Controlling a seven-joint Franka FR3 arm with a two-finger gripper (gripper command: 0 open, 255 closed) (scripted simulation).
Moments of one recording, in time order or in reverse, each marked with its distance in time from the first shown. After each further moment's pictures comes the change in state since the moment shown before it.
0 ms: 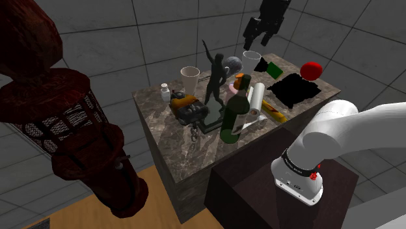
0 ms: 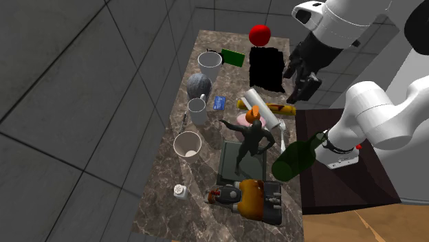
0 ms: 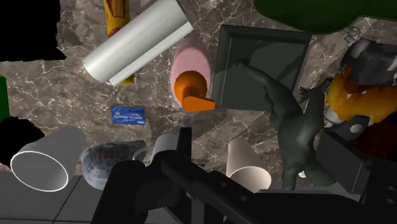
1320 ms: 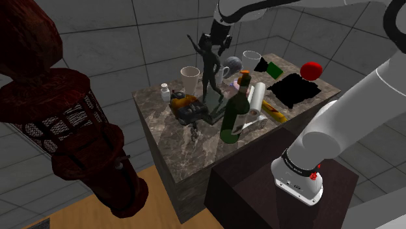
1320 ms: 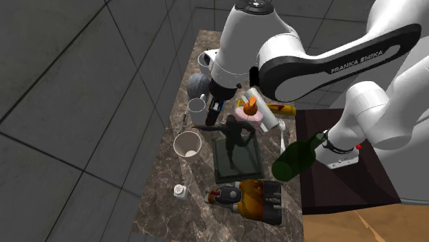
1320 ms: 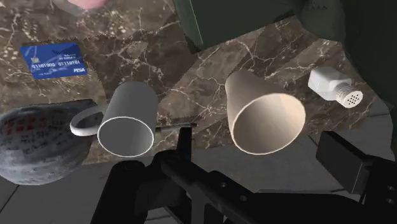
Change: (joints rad) arm -0.008 0.604 -0.020 0.165 0.090 0.509 0.093
